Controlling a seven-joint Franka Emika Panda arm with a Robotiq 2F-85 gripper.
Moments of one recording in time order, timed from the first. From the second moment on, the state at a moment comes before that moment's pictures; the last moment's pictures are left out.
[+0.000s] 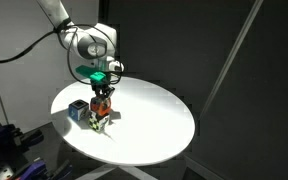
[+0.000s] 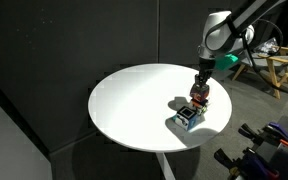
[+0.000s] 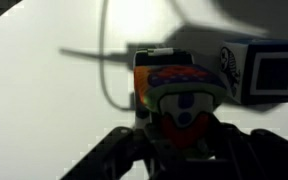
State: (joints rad) arm -0.07 0.22 -0.01 -2.32 0.01 2.52 -0.15
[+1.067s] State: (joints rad) arm -0.07 0.24 -0.01 -2.32 0.01 2.52 -0.16
